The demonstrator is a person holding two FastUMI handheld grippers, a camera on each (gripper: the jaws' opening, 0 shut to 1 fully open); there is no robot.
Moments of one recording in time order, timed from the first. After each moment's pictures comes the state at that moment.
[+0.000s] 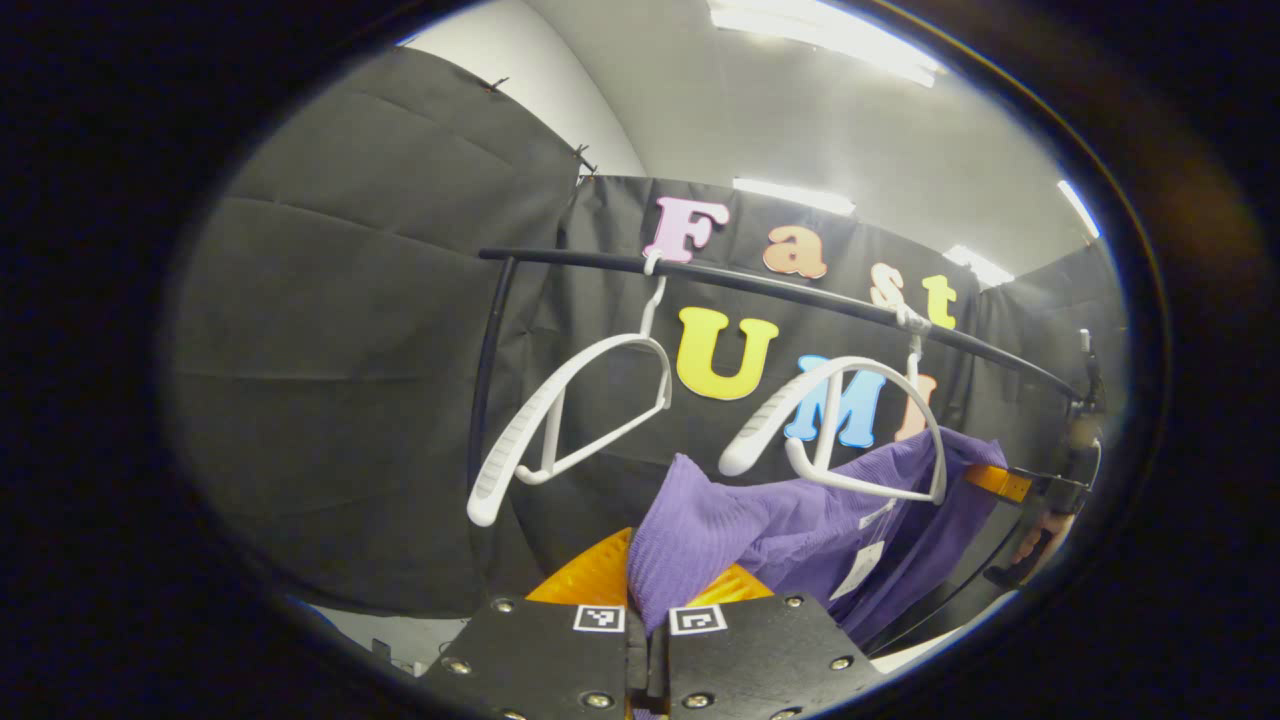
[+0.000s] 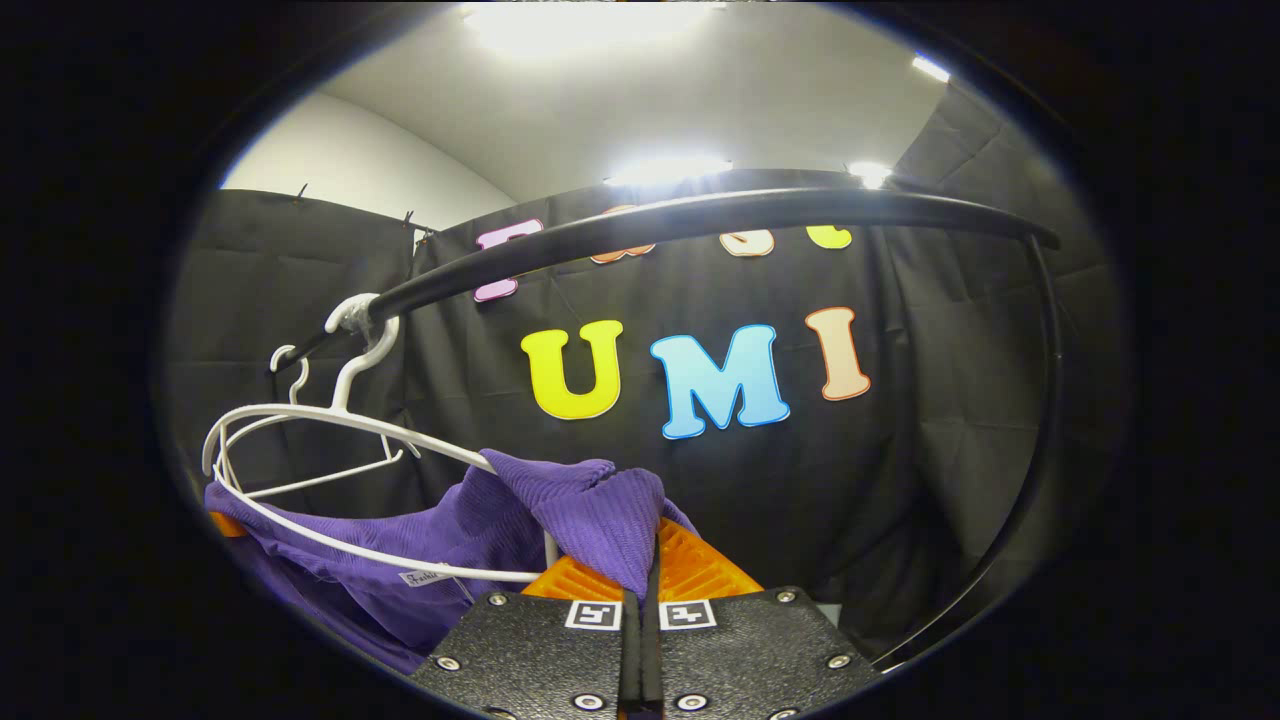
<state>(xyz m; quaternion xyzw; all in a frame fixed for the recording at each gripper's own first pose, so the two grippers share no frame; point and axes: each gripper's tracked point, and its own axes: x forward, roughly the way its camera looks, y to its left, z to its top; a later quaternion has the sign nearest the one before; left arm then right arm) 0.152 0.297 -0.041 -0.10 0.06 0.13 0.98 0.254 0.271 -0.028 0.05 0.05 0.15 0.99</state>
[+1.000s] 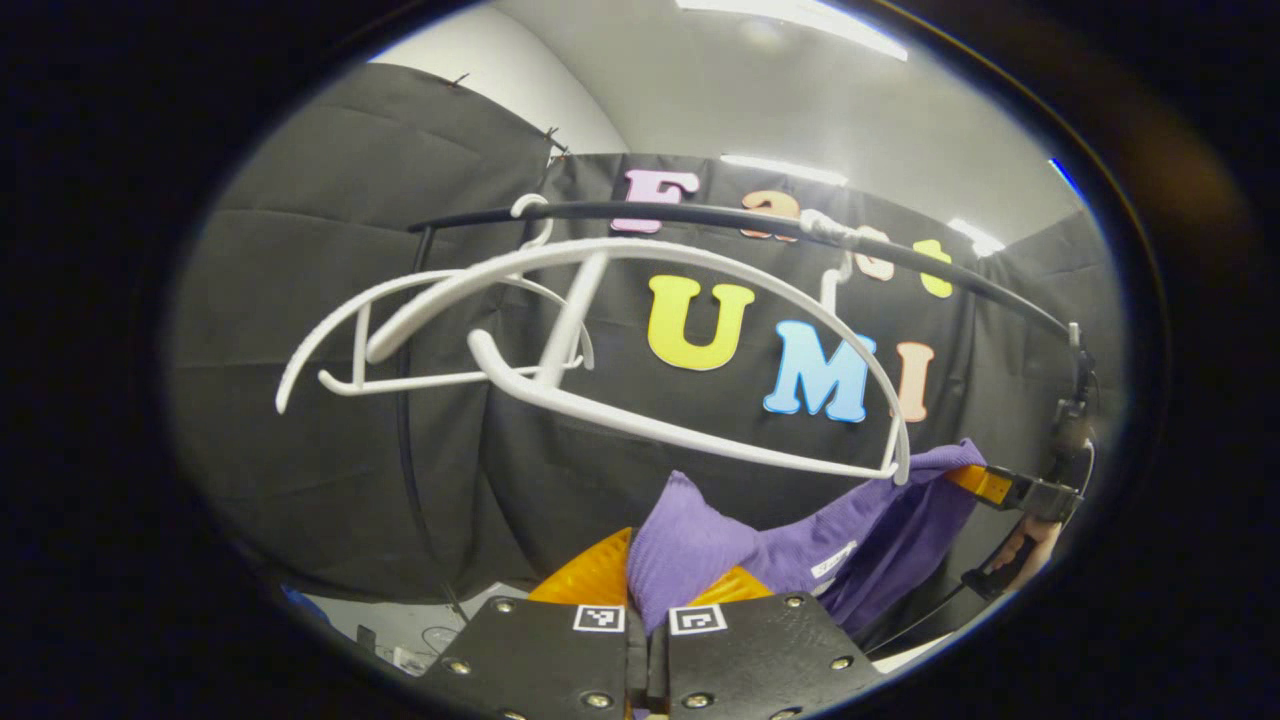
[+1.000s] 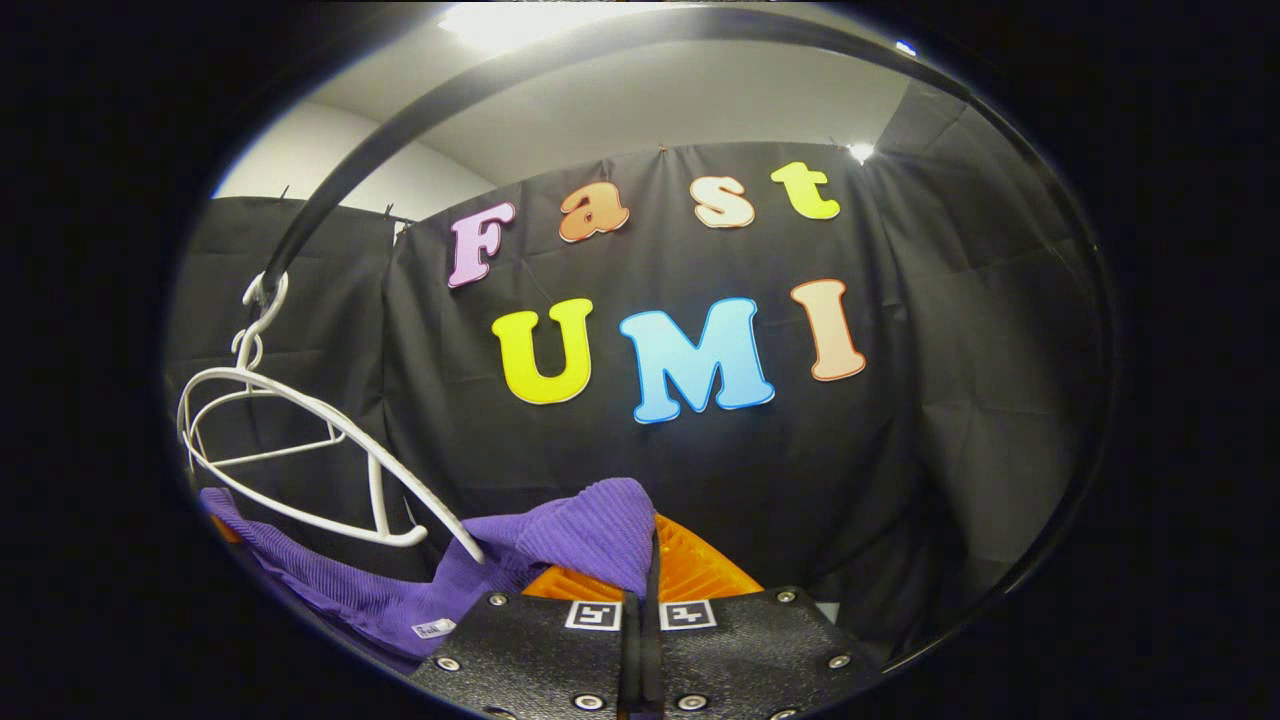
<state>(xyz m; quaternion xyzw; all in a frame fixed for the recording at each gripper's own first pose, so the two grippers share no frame) 0.198 0.176 -0.078 -0.09 0.10 0.15 0.98 0.327 0.208 -0.085 0.05 0.08 0.16 0.98</state>
